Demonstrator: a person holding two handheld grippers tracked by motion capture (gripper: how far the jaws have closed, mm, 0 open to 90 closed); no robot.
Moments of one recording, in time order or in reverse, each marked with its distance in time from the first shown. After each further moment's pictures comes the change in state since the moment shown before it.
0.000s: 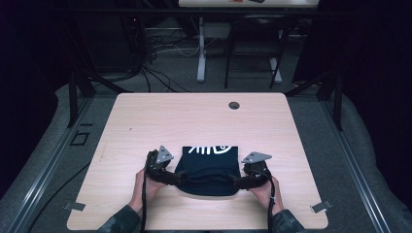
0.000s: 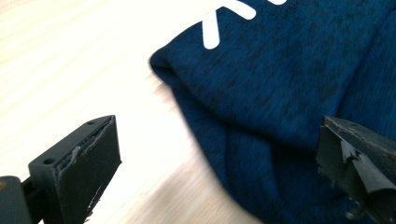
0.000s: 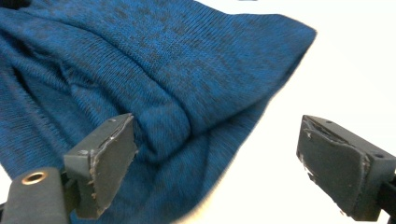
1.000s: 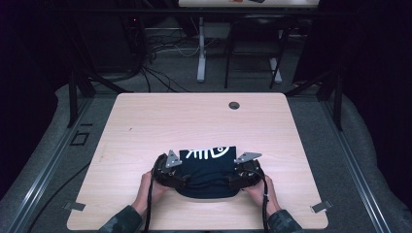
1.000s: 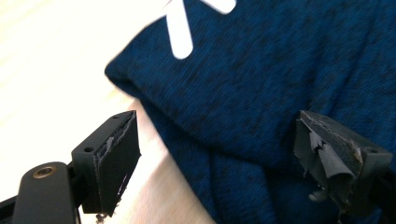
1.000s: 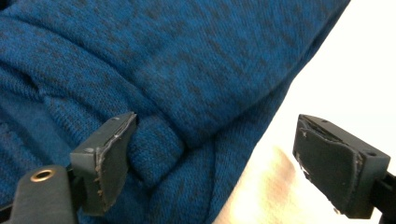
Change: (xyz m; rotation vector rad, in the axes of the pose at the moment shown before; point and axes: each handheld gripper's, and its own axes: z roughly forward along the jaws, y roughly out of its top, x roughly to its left) left arm -0.020 0.000 0.017 0.070 -0.040 0.076; right arm 0.005 0.001 0.029 0.094 0.022 -0.013
